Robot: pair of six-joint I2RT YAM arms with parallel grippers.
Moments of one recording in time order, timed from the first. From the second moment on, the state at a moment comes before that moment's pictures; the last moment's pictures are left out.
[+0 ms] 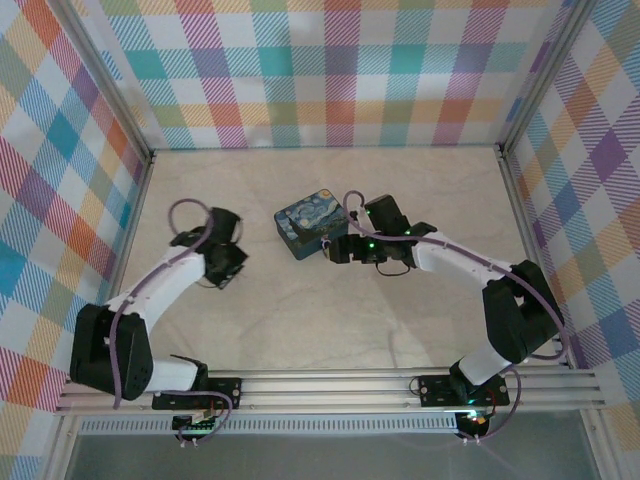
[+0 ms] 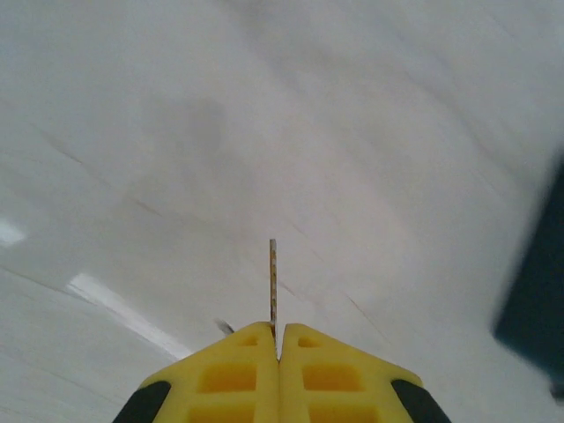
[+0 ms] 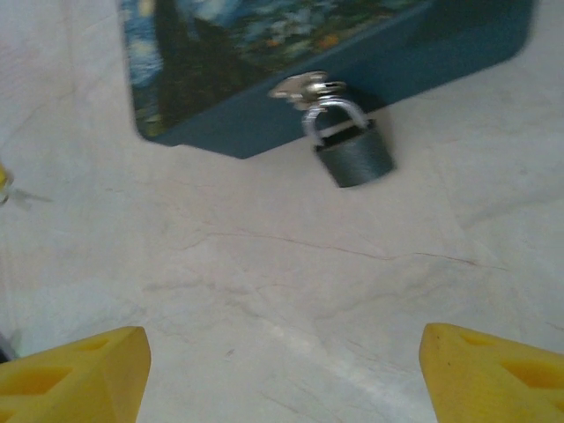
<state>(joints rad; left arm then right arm) -0.36 1.37 0.92 -0.76 -0.09 -1.13 0.57 1.56 1.02 -0.38 -0.33 0.46</state>
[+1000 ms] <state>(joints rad) -0.87 1.90 1.37 -0.65 -0.02 -1.17 0.35 1.23 0.68 -0.41 -0.33 0.60</state>
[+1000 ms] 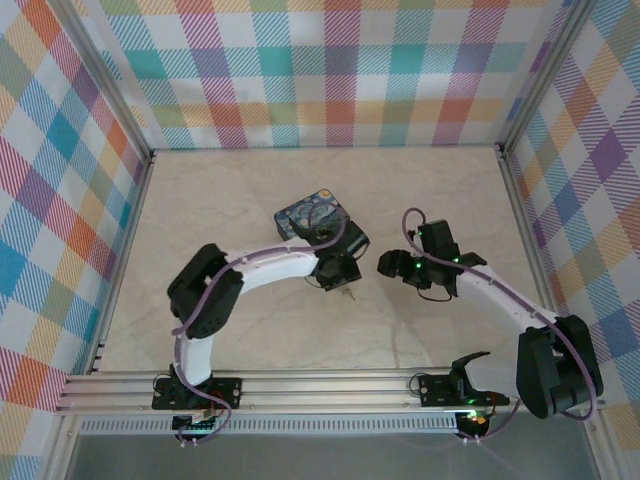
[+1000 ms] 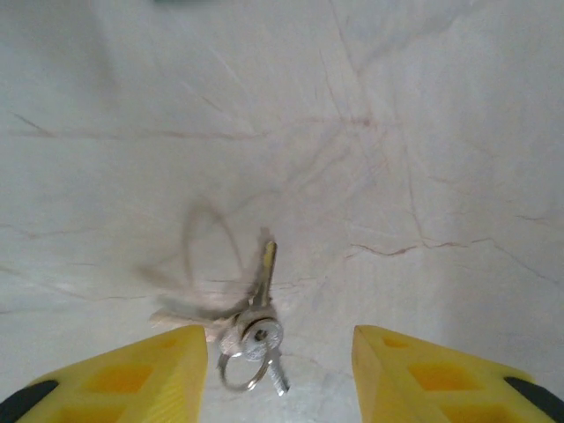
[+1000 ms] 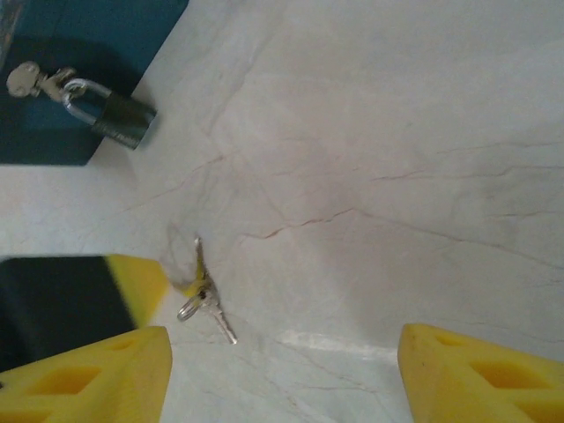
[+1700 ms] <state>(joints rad) -0.62 1.53 1.10 -0.71 0.04 -0.96 0.64 1.63 0.84 -0.27 -0.31 0.63</state>
